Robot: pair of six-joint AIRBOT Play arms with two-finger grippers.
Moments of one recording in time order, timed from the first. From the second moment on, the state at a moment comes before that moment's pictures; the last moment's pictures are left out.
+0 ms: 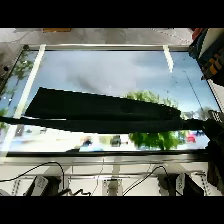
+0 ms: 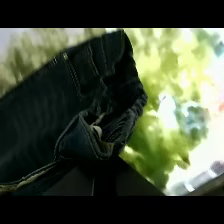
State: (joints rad) left arm 1.04 -0.93 0.68 0.45 -0.69 -0.69; right arm -0.86 -0.52 0.68 -1.04 1.20 1.45
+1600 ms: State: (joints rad) left arm 0.24 -1.50 0.99 0.44 0.25 -0.88; right arm -0.31 -1.22 0.65 -0.77 -0.09 1.69
